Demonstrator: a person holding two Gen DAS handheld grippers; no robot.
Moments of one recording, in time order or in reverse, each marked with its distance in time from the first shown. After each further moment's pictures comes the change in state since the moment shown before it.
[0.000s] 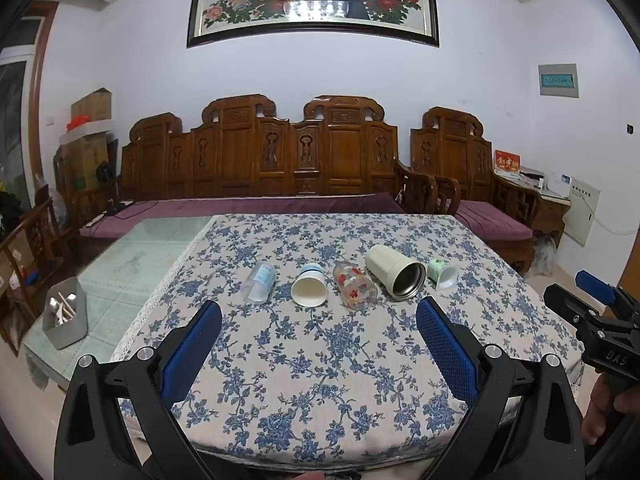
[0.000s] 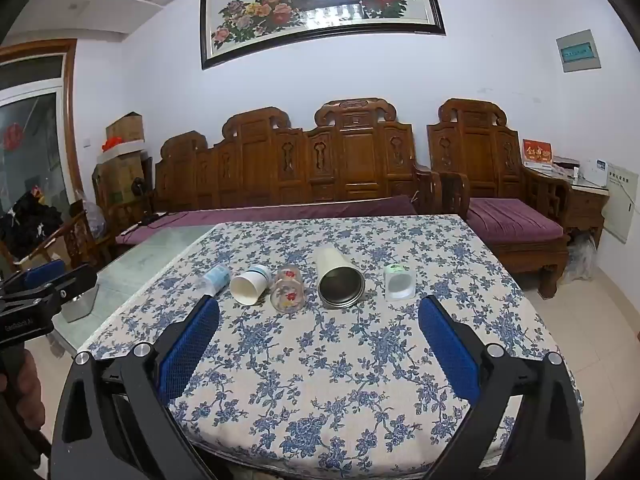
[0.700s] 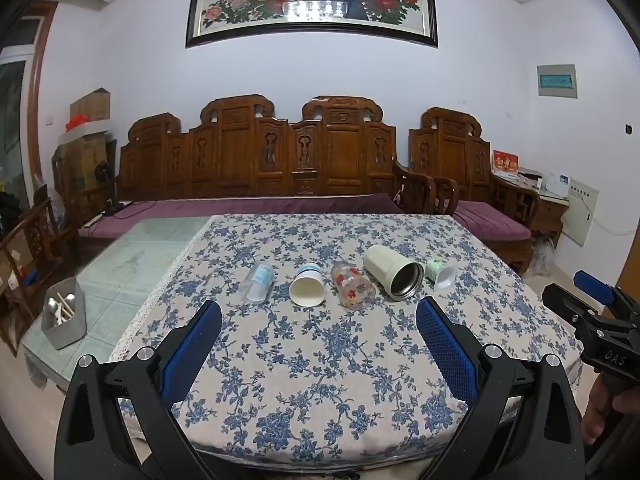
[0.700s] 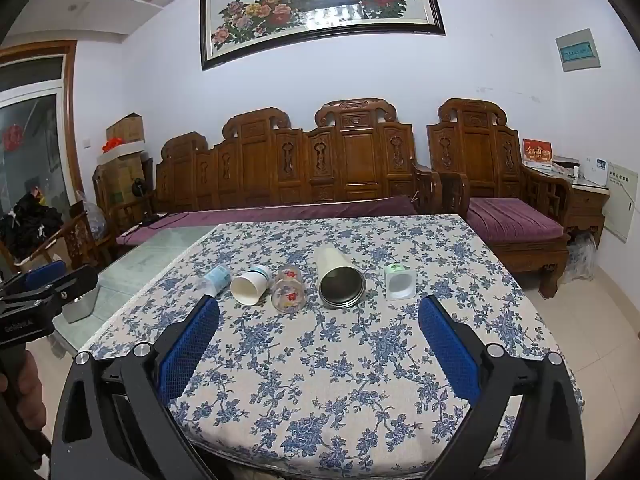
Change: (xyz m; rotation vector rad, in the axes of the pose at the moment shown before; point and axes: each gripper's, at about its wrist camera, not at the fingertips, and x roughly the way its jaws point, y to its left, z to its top) left arm 0.000 -0.003 -0.001 0.002 -0.002 -0.003; right arm -0.001 -0.001 0.001 0.003 -0.002 0.001
